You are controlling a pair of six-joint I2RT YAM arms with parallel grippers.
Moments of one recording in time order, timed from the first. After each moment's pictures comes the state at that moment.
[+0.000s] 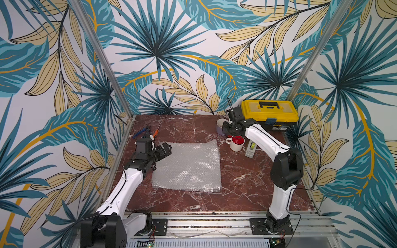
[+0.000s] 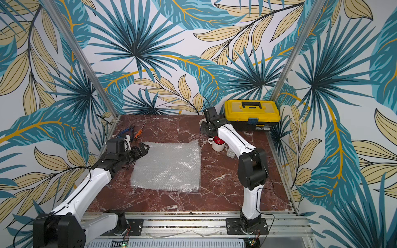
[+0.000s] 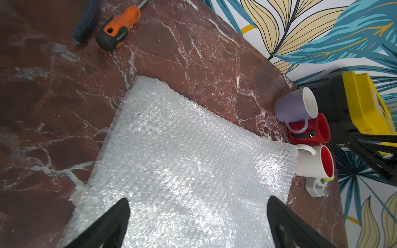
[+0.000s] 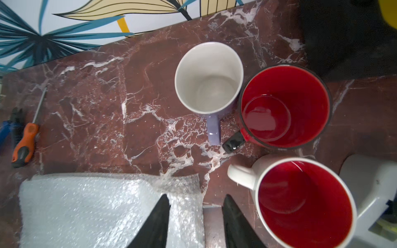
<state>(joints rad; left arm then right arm) -0.05 1.13 0.77 -0.33 0.25 -0.62 0.36 1.99 1.78 -0.69 0.11 0.50</state>
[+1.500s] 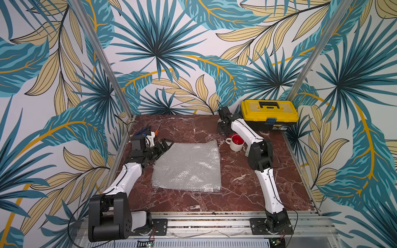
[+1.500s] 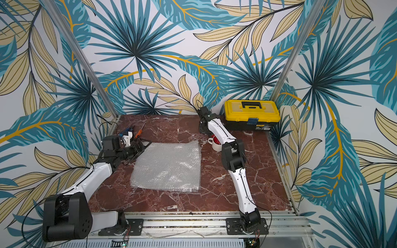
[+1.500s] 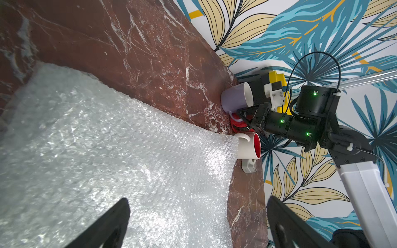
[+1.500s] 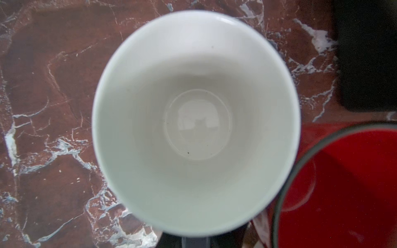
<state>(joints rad) 0.09 1.29 0.75 -0.06 0.68 -0.70 0.34 2.49 2.34 -0.95 0.20 0.45</state>
